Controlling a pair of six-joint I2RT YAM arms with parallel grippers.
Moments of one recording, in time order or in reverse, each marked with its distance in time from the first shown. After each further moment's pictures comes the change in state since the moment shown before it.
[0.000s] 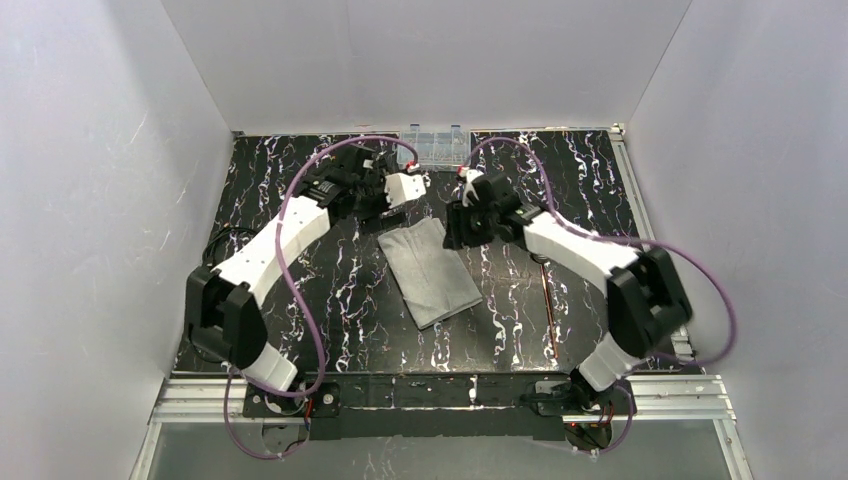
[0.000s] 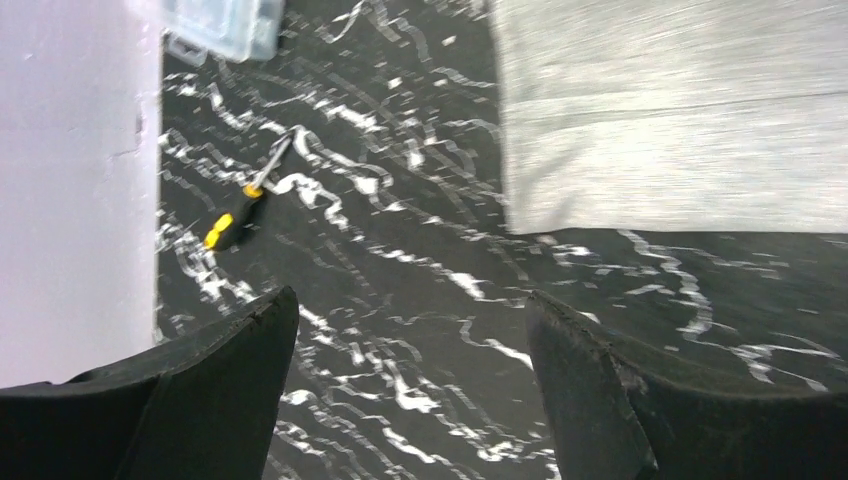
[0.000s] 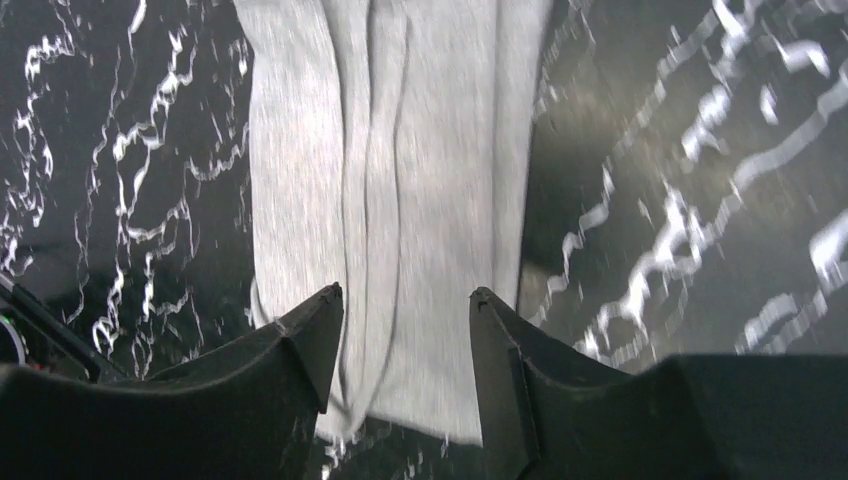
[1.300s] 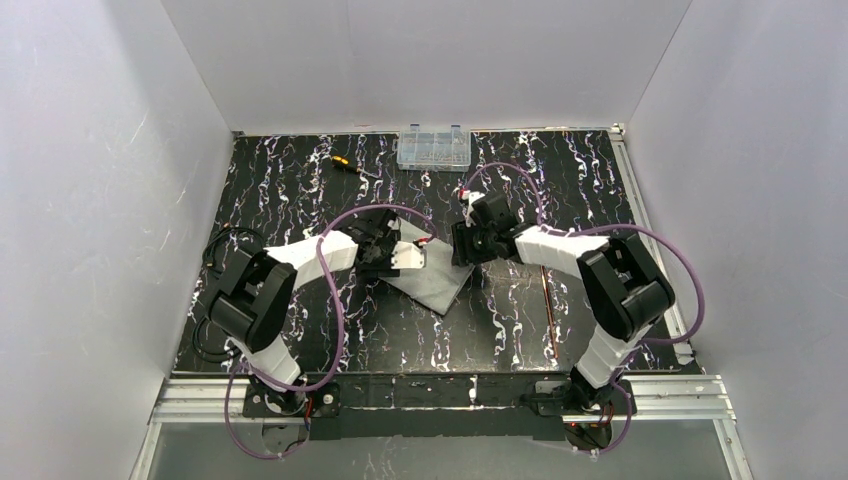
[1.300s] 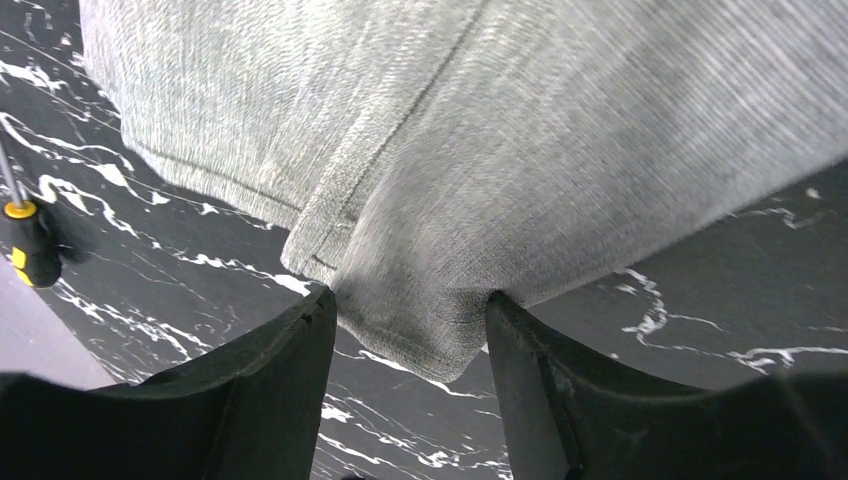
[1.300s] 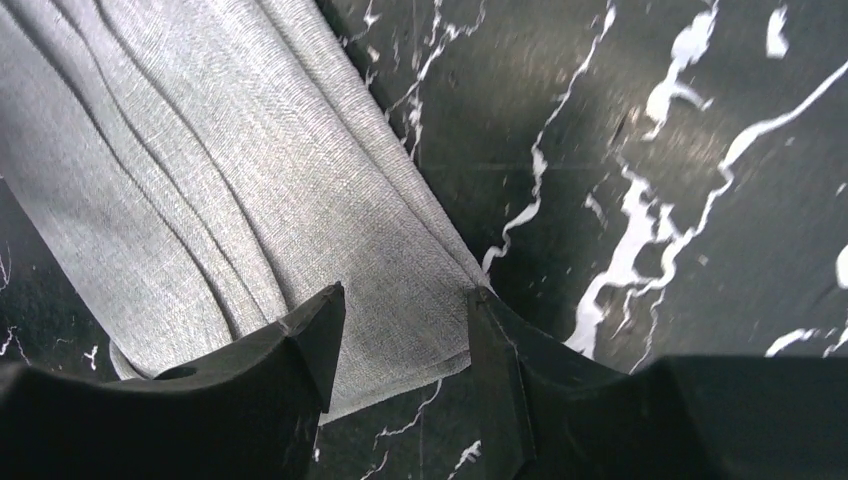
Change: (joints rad) left arm -0.101 0.080 -0.407 0.193 -0.188 0.164; right arm -0.042 0.233 -0.070 0.196 0.012 -0.077
